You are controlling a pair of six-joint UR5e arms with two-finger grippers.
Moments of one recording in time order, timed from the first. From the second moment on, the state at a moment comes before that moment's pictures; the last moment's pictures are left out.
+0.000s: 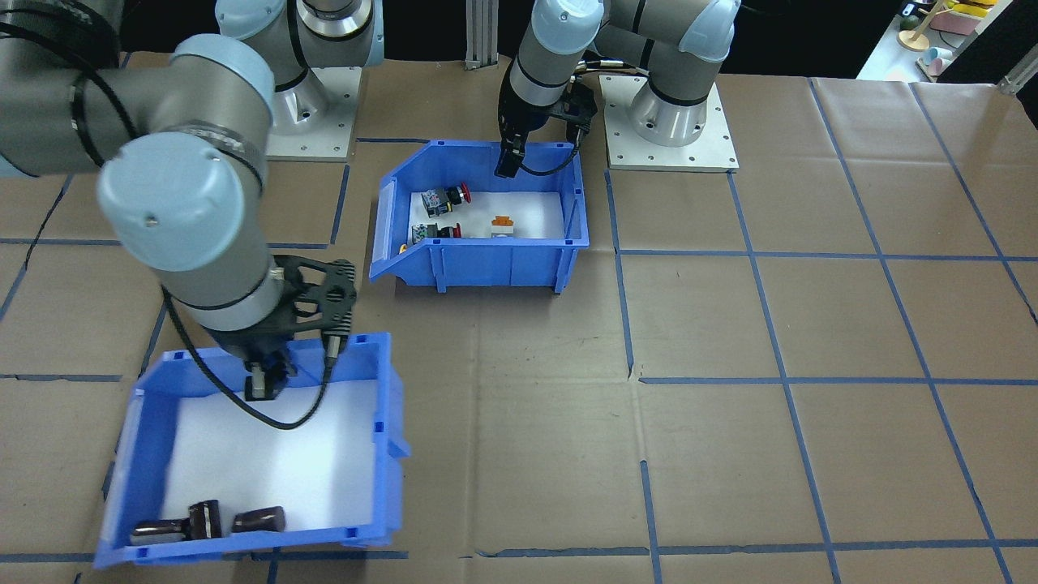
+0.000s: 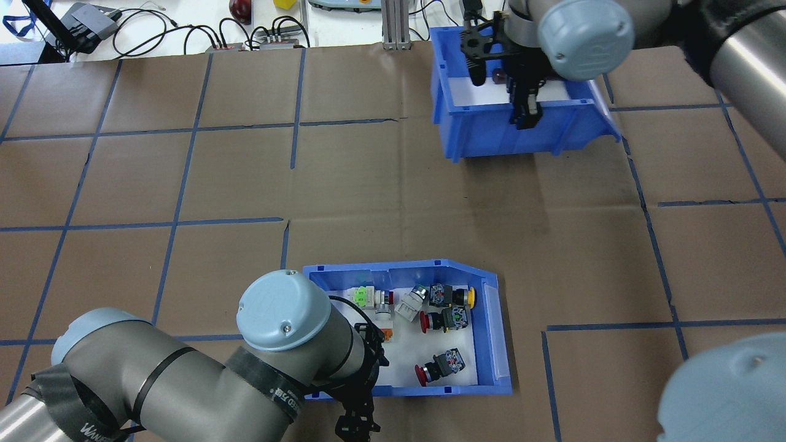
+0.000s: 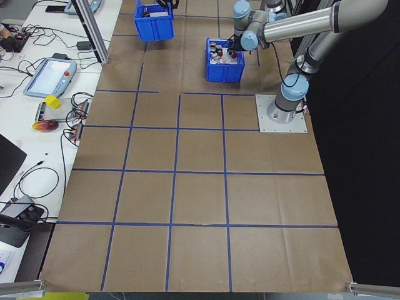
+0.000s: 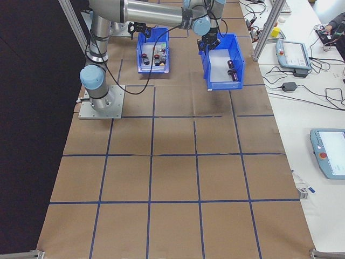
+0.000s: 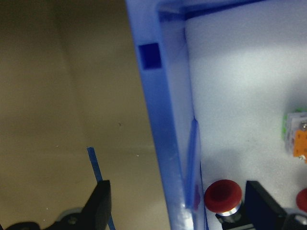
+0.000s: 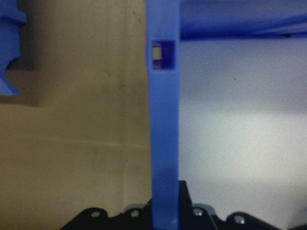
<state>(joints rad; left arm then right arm) -2.04 -1.39 -2.32 -1.11 1.30 -1.90 1.60 -1.24 1.46 -1.74 -1.62 -1.61</state>
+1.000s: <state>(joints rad) -2.04 -1.40 -2.34 -1.03 1.30 -1.90 1.36 -1.55 1.85 -1.84 -1.65 -1.71</state>
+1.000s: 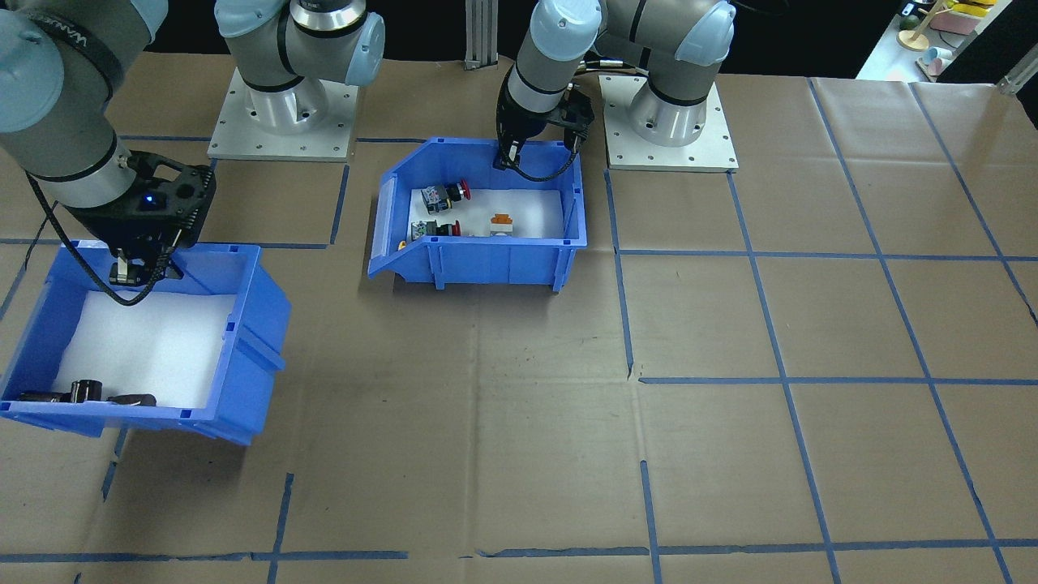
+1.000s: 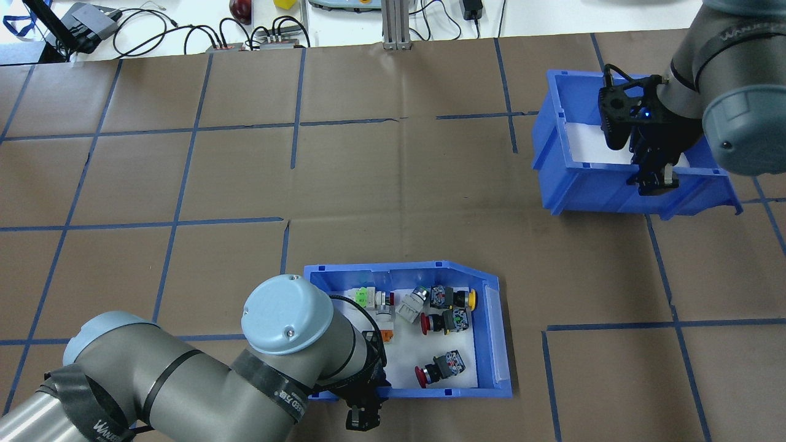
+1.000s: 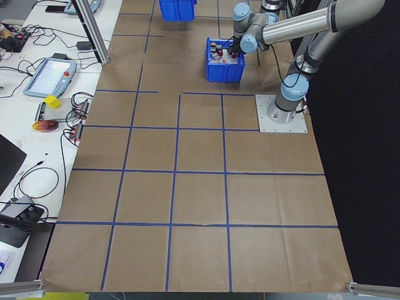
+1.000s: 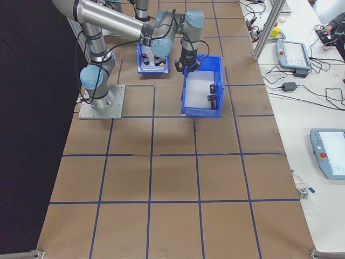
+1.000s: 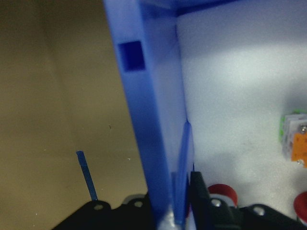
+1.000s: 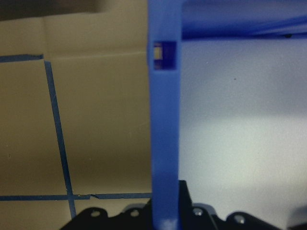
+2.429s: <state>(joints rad) -1.71 -1.87 -1.63 -1.12 1.20 -1.68 1.35 -1.58 1.97 -1.96 -1.70 -1.80</state>
